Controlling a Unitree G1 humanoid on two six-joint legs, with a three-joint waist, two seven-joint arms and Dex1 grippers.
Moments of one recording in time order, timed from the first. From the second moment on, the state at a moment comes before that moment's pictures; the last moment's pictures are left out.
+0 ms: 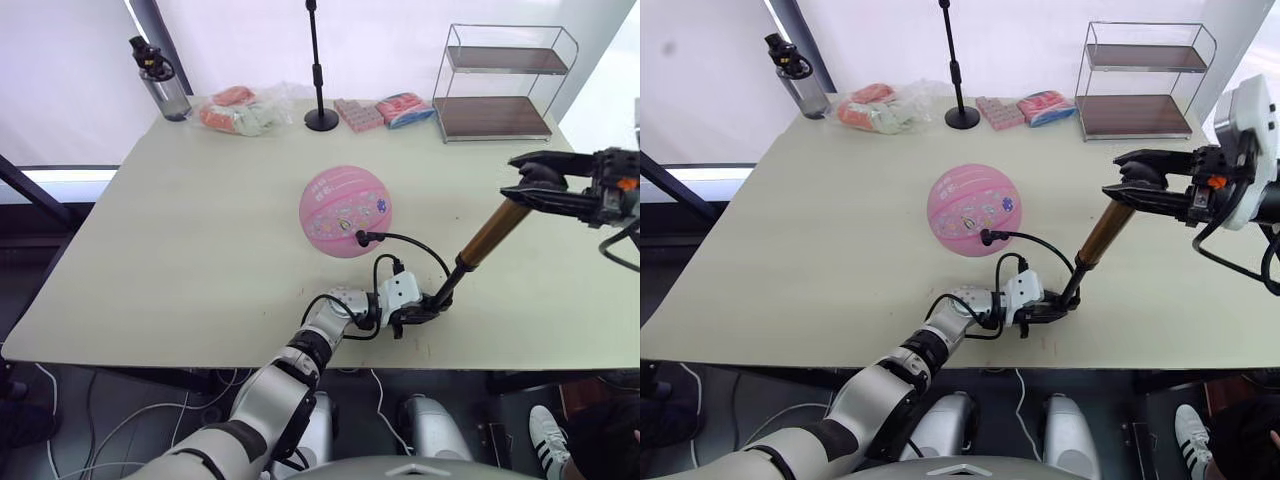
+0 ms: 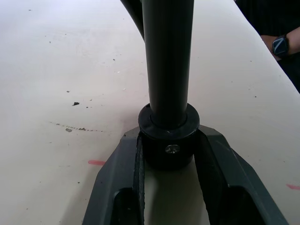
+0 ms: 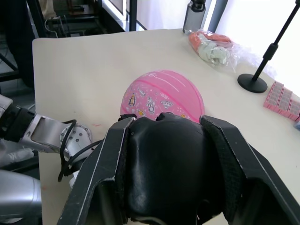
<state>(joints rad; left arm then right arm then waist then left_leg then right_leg) -0.66 -0.04 -0.32 1.08 0.15 -0.42 -0.91 -0.41 -1.01 -0.29 -0.32 0.82 0.67 1.02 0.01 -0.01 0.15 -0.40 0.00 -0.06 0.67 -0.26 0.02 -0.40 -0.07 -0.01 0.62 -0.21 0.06</state>
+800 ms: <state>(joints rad) -0.65 -0.03 -0.31 1.09 0.15 -0.41 -0.89 -0.16 -0.76 0.03 -0.27 0.42 0.23 0.93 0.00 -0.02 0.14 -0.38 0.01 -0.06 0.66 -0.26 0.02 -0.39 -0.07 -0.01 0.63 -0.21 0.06</state>
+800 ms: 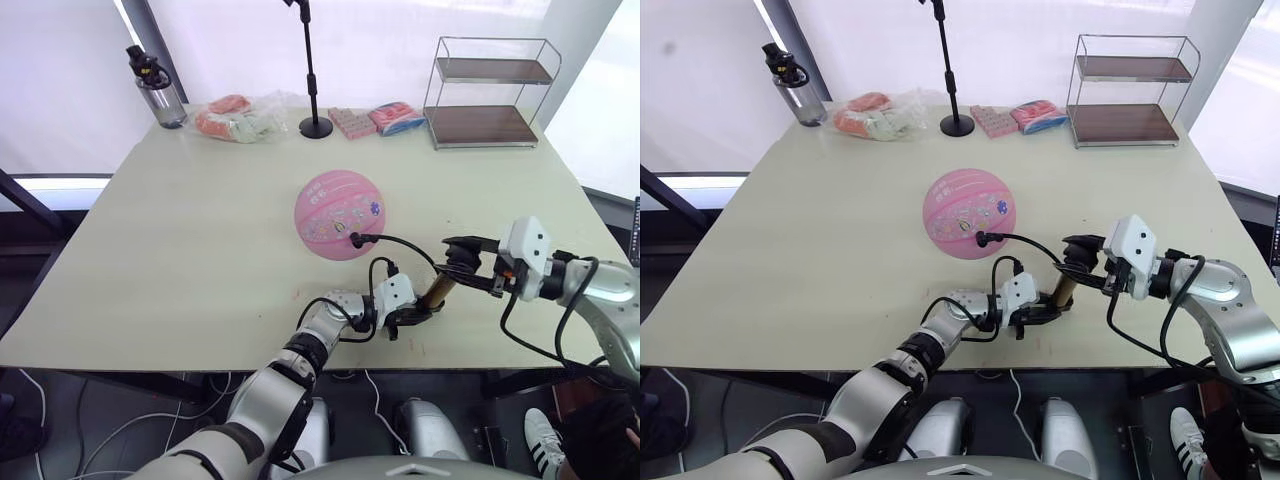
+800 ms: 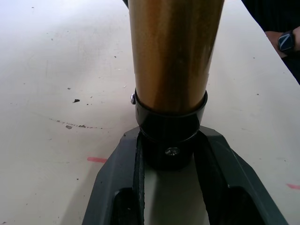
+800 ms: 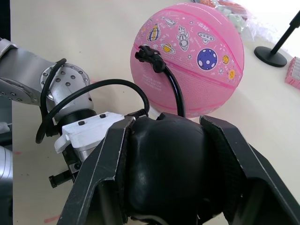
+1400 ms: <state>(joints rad) -0.40 0.14 -0.28 0.62 0.01 -0.21 -1.13 -0.20 -0.74 0.03 -0.30 0.40 0.23 0.91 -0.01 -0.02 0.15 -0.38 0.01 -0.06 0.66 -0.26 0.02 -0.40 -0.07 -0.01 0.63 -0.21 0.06</state>
